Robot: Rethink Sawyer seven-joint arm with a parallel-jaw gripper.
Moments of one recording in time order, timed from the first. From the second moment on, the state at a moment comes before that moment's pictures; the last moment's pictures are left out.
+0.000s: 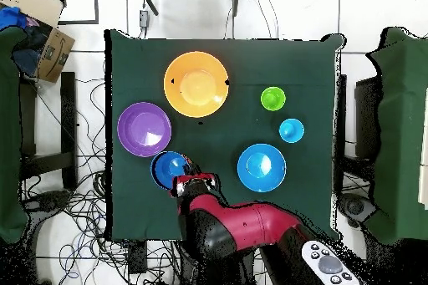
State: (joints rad) arm -0.69 -0.90 0.54 2.35 -0.41 -0.16 1.84
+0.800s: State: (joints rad) arm -0.68 -0.90 0.55 2.35 -0.41 -0.16 1.84
